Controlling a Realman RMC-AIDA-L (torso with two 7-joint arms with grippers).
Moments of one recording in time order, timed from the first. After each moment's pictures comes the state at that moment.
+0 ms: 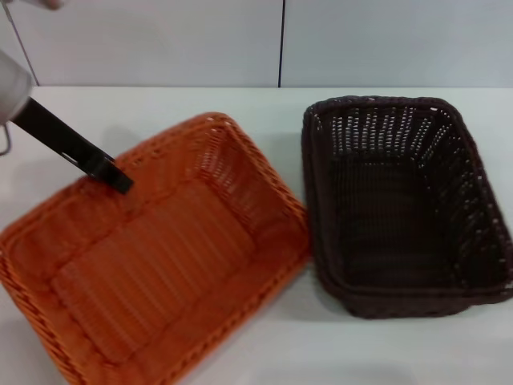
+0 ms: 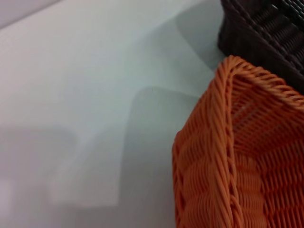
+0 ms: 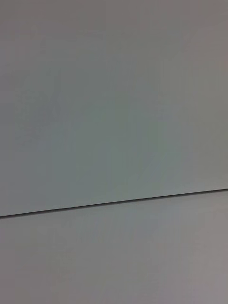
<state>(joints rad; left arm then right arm) -0.91 -1.92 0.85 0.99 2.68 1.77 -2.33 0.62 2.06 -0.37 -0.15 -0.78 -1.18 0.29</state>
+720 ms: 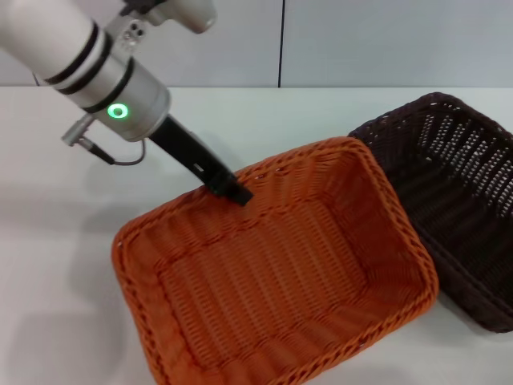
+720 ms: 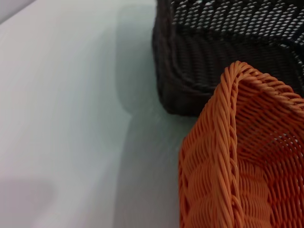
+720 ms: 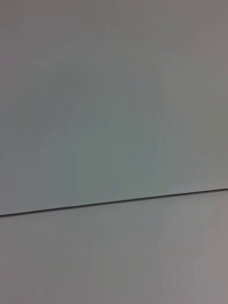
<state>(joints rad) -1.03 -2.06 0.92 0.87 2.59 1.62 -2.23 0.61 2.06 -0.37 -0.13 -0.78 -1.19 0.28</state>
